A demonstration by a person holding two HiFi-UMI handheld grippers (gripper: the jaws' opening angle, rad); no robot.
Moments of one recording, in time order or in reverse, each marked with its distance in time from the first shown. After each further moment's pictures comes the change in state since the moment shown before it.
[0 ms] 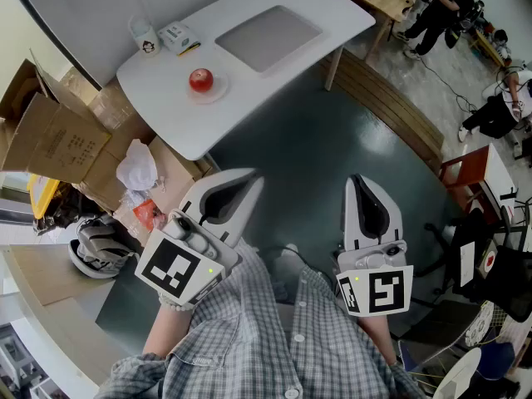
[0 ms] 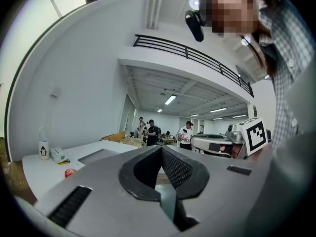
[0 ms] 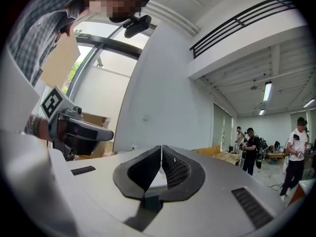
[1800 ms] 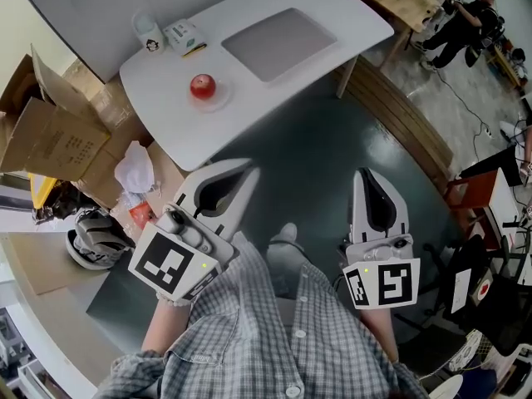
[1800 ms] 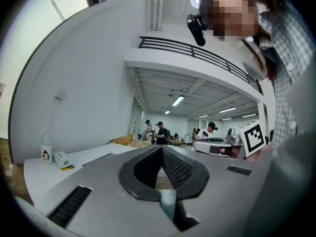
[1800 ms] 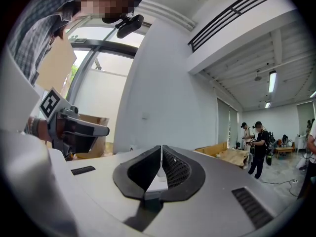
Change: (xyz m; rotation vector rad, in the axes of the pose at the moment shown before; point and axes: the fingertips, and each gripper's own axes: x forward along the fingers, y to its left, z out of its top) left arm 0.055 0.050 0.011 0.002 -0.029 0.103; right arm 0.074 -0.054 -0.019 0.046 0.003 0.073
